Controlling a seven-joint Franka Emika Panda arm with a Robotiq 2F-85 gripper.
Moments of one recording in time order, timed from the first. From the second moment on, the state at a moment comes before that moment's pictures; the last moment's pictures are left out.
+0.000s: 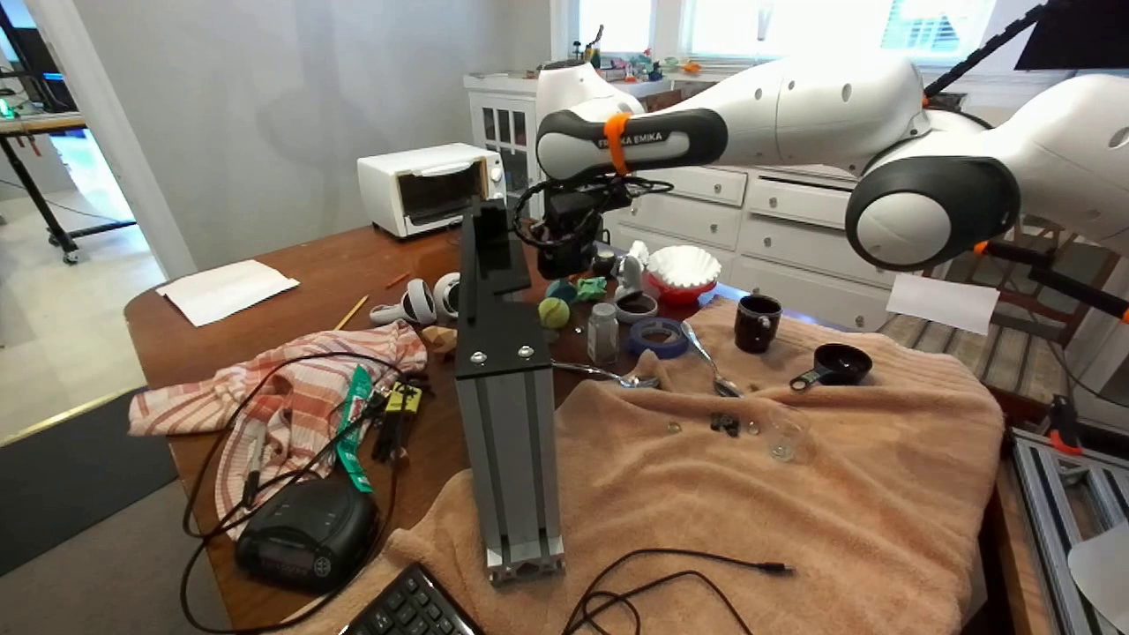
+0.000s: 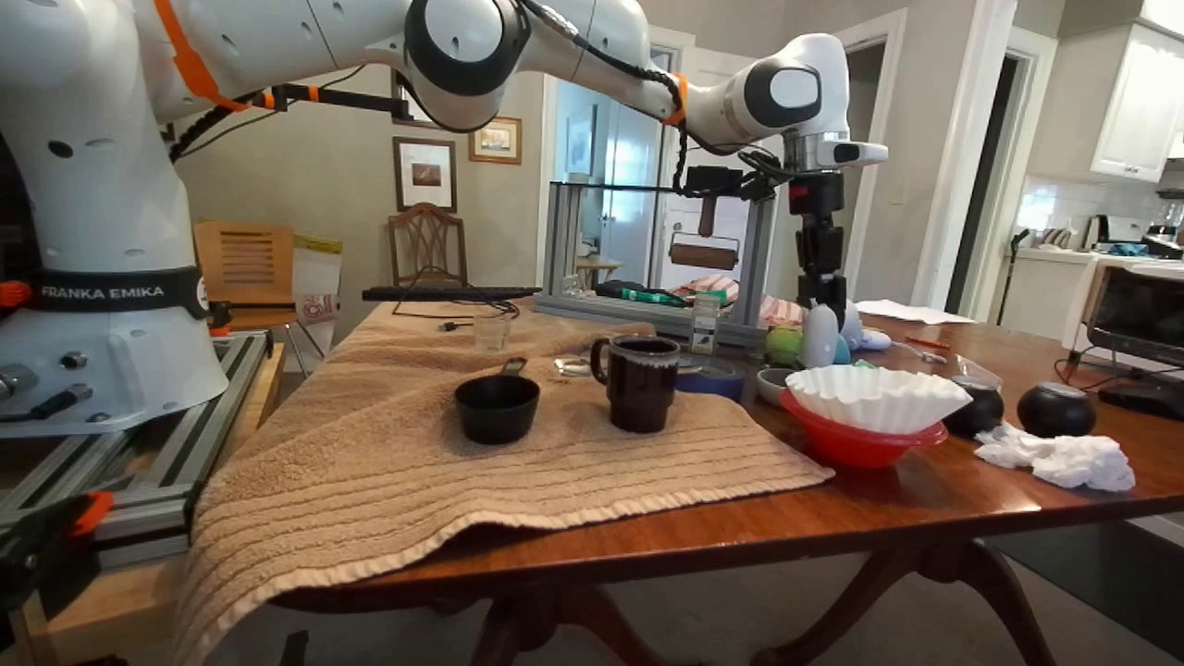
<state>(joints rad) -0.10 1.19 -0.18 -0.55 0.01 1.87 0.43</state>
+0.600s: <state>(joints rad) -0.10 1.16 -0.17 -0.55 0.07 1.65 0.68</state>
